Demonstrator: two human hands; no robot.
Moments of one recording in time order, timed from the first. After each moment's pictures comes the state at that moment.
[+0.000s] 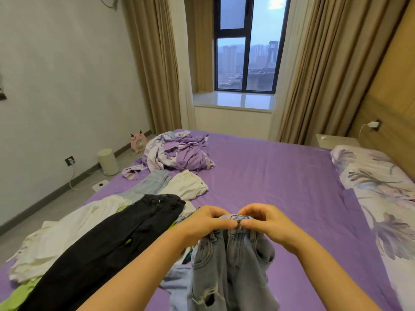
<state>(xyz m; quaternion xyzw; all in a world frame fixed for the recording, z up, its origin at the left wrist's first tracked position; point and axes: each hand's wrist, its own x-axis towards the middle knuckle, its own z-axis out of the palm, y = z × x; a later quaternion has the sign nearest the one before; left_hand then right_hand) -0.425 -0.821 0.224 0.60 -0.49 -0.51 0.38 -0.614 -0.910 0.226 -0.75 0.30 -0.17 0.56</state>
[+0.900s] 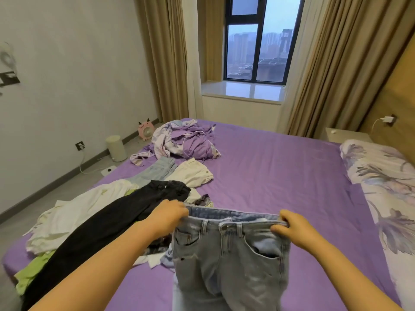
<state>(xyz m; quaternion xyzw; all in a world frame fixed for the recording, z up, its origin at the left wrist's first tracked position) -0.335 -0.784 0.166 0.70 -0.70 0.03 -0.13 -0.663 -0.943 0.155 -0.84 0.44 -0.08 0.29</state>
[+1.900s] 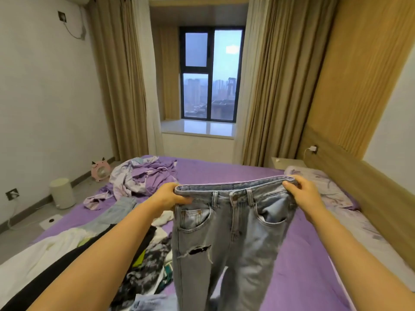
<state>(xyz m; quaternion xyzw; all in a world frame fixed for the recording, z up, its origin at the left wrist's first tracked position) -0.375 -0.849 0.289 0.66 -0.52 -0.36 0.40 -0.724 -0.961 0.296 -0.67 0.49 -0.48 0.29</state>
